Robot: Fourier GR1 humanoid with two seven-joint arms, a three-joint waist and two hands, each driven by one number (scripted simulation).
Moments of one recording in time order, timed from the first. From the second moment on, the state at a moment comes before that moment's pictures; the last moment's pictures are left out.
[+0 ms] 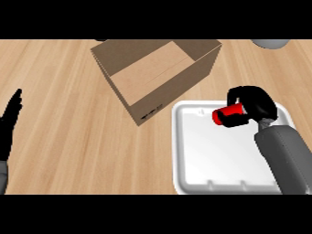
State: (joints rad) left arm -0.09 0.37 0.14 -1.37 -0.21 0.12 0.09; right arm -0.49 -0.28 0.10 -1.01 0.96 0.07 0.07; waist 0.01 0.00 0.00
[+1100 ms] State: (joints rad) left arm -0.11 0.37 0.17 -1.34 -0.23 0.10 0.07; right arm -0.69 -0.22 0.06 -1.31 0.94 0.03 0.13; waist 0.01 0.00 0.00
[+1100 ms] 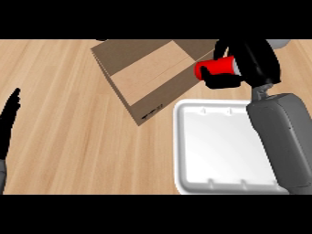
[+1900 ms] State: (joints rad) left arm -0.14 0.34 0.15 -1.34 -0.25 0.09 0.06; right arm -1.19 -0.03 -0.14 -0.68 0.85 -0.17 0.17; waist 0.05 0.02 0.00
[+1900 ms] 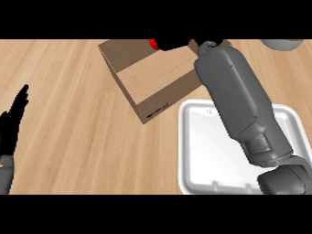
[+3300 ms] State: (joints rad) left arm -0.21 0.33 0.13 -1.31 -0.26 0.07 0.05; right arm -1.33 -0.01 -0.37 -0.26 0.73 -0.49 -0.01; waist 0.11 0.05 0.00
